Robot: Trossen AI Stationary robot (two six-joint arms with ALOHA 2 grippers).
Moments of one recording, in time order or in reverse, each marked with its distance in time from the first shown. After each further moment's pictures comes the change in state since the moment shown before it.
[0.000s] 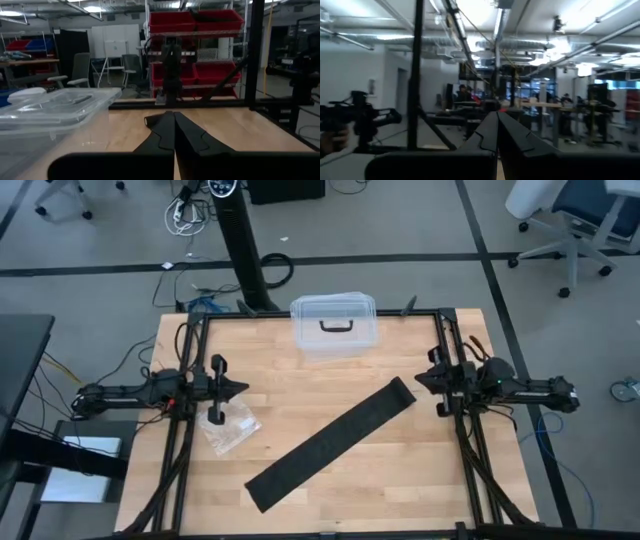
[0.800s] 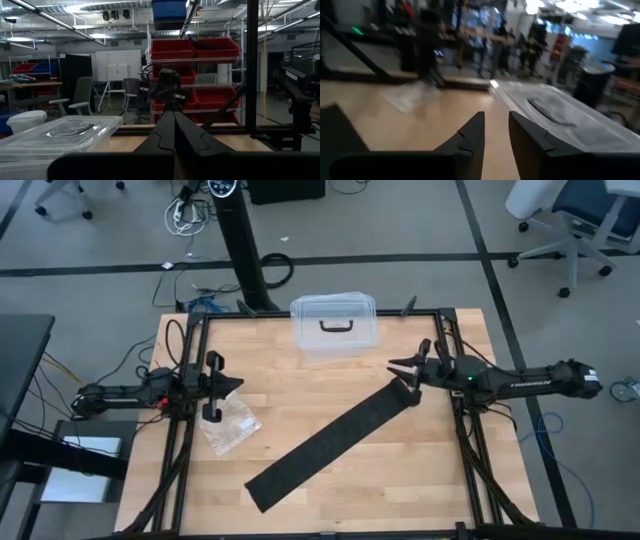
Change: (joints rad) left arm 0.000 0.000 0.000 0.129 0.000 0.000; right arm -0.002 0.497 0.136 -0.031 0.348 -0.183
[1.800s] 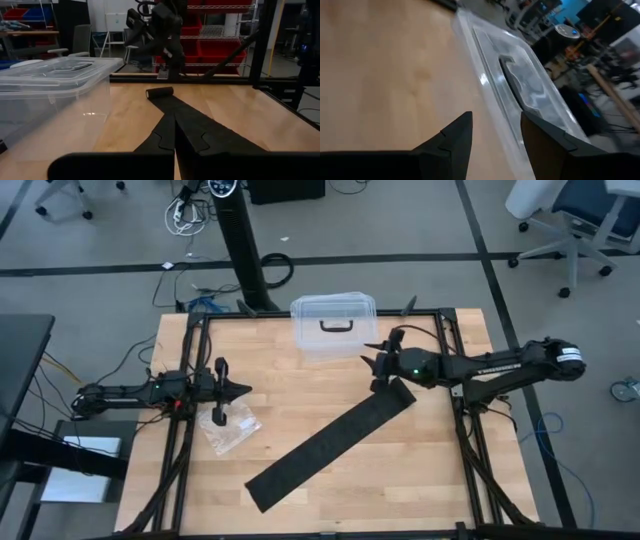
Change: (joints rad) left arm 0.000 0.000 0.000 -0.280 -0.024 -0.048; right arm 0.000 0.616 0.427 -0.209 0.320 -0.286
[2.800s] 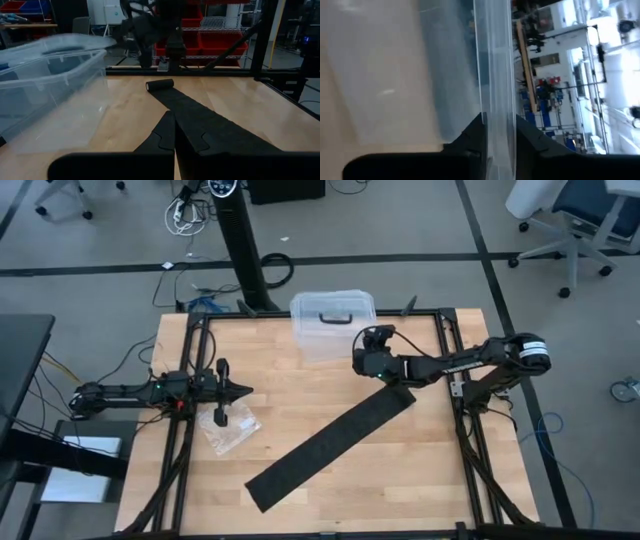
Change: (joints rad) left arm 0.000 0.040 0.000 -0.006 0.000 0.003; right arm -0.001 0.317 0.161 -0.001 0.494 -0.248
